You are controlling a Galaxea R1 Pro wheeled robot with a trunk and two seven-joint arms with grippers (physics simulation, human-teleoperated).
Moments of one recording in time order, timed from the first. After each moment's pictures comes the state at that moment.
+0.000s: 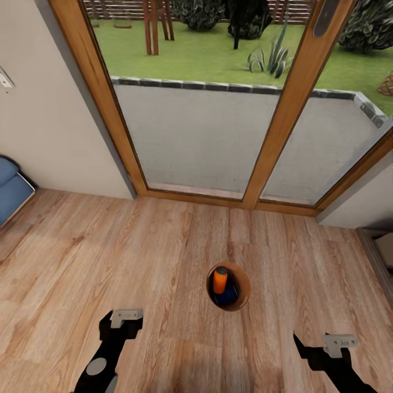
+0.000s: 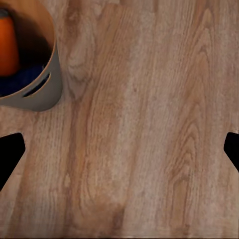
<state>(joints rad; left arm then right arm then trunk) -0.12 0.09 -0.25 -1.30 0.13 0.18 0.32 -0.03 0.08 -0.58 -1.38 0.35 0.09 0.51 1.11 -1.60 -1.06</state>
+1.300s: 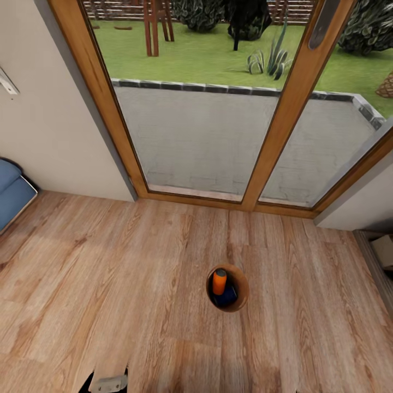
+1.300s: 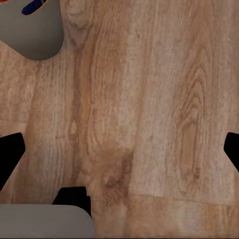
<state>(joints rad) 0.01 0.09 -0.25 -0.83 0.13 -0.40 0.33 0.00 0.05 -0.72 -0.80 0.37 -0.46 0.42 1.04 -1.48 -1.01</state>
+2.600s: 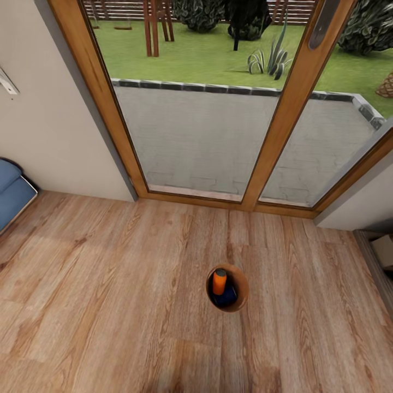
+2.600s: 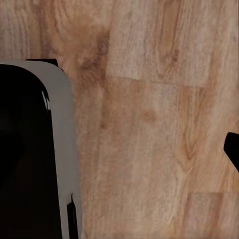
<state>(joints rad) -0.01 0.09 -0.24 -0.17 0.26 -0.55 0.30 0.00 -0.05 -0.71 -0.24 0.55 -0.62 0.04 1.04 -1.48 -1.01</state>
